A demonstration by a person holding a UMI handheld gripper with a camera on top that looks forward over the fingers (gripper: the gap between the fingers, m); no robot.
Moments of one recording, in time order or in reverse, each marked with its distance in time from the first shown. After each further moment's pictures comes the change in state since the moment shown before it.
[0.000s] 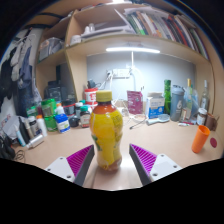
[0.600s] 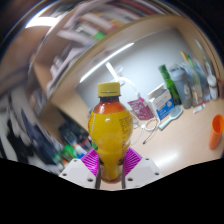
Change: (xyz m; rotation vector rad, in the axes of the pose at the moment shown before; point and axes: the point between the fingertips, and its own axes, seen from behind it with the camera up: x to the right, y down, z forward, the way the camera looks) arm 0.027 -0.123 0.015 0.002 -0.255 0.492
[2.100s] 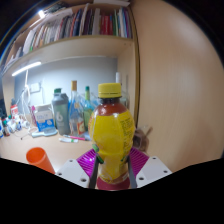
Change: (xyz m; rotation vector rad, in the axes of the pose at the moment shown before) arm 0.480 -0.170 -0.209 0.191 0.662 -0.433
